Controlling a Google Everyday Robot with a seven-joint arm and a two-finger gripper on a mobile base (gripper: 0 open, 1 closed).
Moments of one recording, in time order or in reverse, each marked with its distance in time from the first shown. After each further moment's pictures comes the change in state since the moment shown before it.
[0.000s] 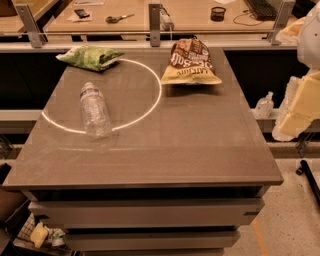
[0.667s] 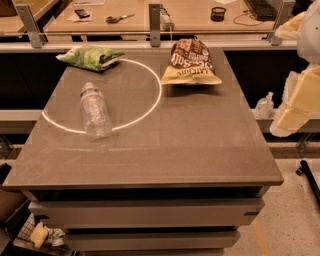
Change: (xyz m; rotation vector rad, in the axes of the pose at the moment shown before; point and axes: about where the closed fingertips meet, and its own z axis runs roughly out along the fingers) arm -0.006 -0.004 -0.004 0.006 -0.020 0.007
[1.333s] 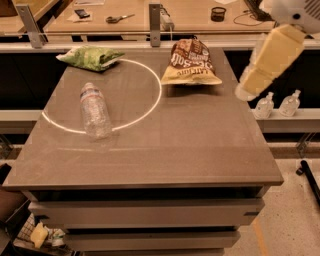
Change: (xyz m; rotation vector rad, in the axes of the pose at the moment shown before) arm -0.050 -0.035 -0.008 0.025 -0.089 0.108
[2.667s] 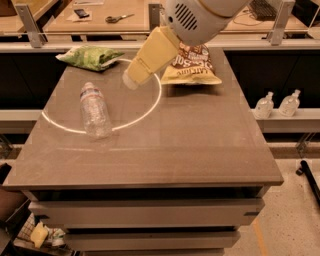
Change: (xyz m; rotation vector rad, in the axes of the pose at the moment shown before) arm -0.136 0.039 0.062 -0.069 -0.184 0.321
